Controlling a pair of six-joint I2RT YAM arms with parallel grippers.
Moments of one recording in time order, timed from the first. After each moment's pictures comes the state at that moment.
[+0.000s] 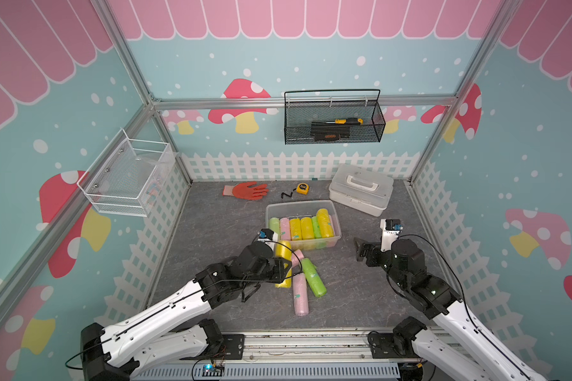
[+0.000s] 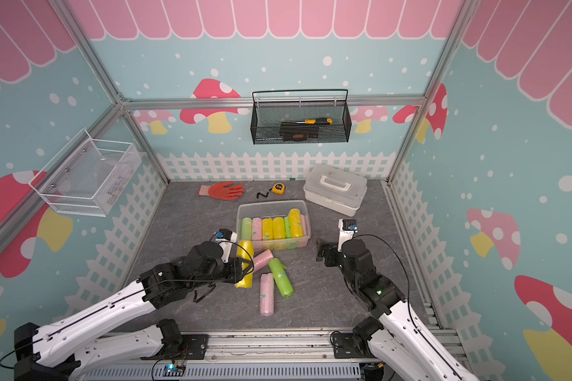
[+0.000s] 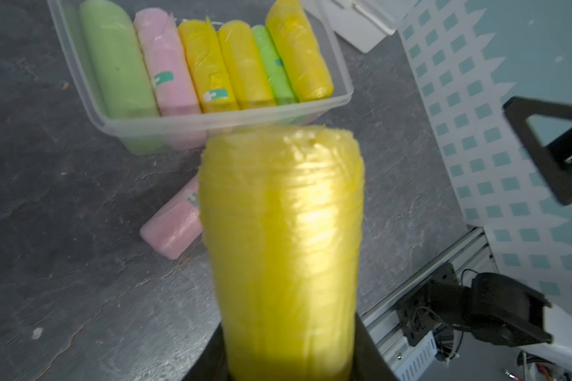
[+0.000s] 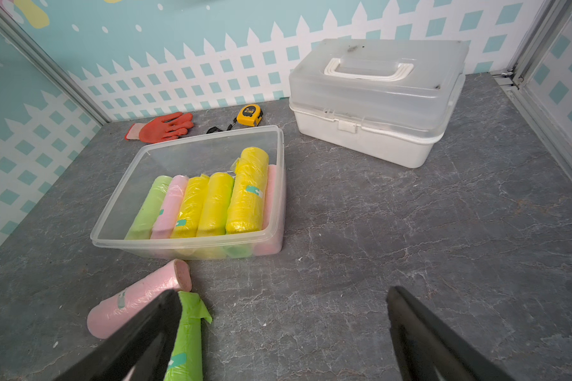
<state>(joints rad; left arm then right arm) -0.90 1.00 0.93 -0.60 -0.08 -0.73 0.54 0.68 0.66 -0.41 0.25 0.36</state>
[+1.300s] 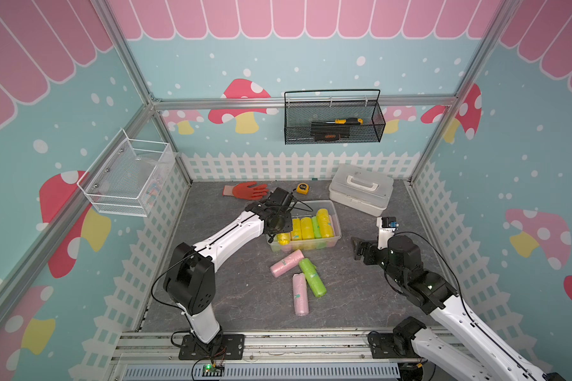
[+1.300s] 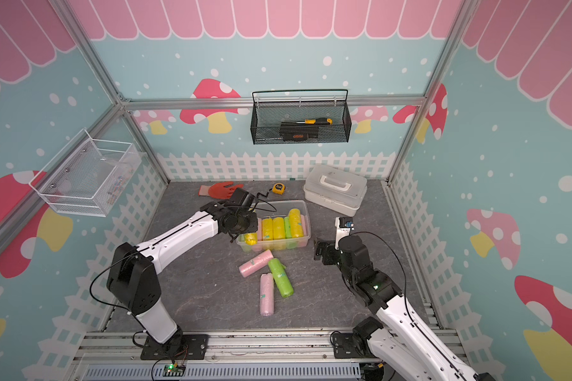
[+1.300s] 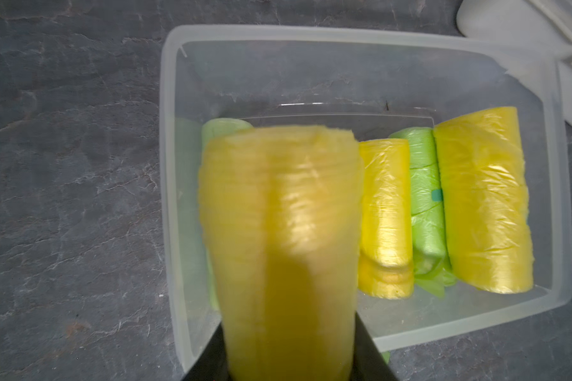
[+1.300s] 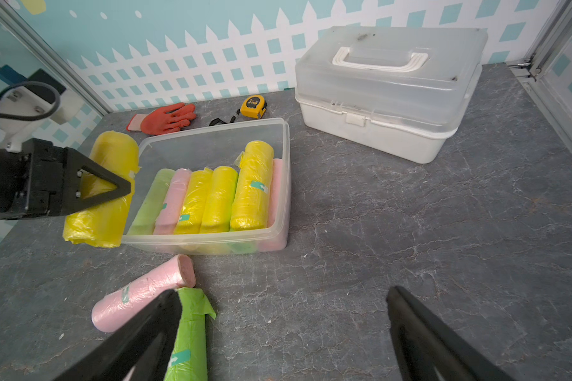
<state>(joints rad) -0.56 1.77 1.46 -0.76 -0.11 -0.58 0.54 0.74 0.69 -0.42 0.23 0.37</state>
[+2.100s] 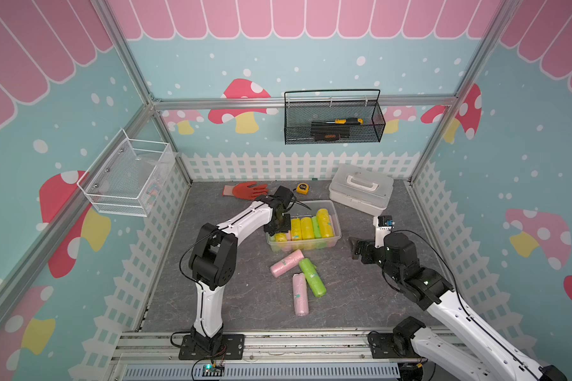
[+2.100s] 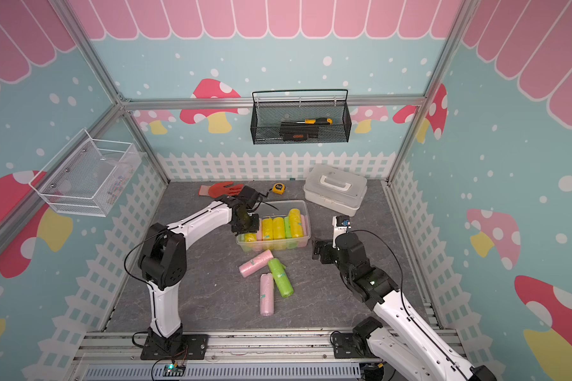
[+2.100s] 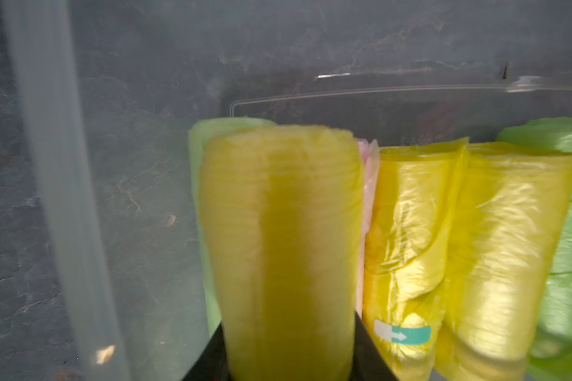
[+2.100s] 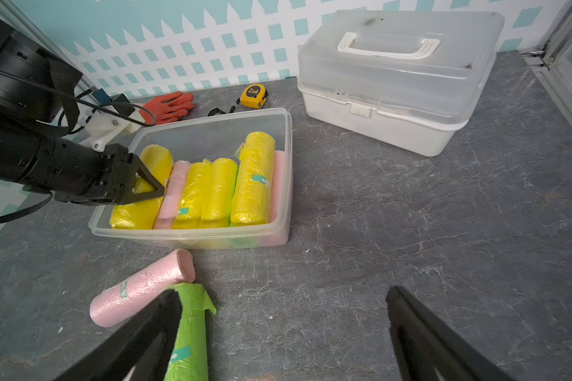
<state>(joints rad) -0.48 2.03 1.64 -0.88 -0.06 -0.51 0.54 0.79 0.70 -0.42 0.21 0.37</state>
